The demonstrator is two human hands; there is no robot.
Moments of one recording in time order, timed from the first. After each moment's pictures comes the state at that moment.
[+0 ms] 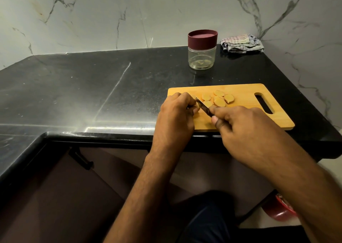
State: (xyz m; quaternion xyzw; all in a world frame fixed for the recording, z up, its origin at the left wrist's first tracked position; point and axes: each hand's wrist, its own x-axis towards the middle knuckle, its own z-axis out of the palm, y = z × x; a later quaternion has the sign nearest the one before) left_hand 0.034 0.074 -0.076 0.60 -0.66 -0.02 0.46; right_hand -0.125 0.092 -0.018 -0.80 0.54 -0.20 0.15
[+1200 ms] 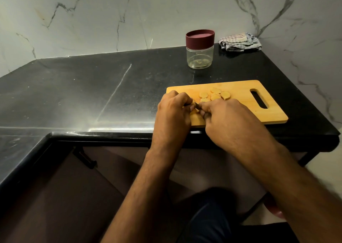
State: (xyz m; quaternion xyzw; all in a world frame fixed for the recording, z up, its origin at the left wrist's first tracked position) left_hand 0.033 0.073 -0.075 0.62 -0.64 0.03 0.45; right_hand -0.099 0.081 -0.009 -0.80 0.58 -0.05 0.14
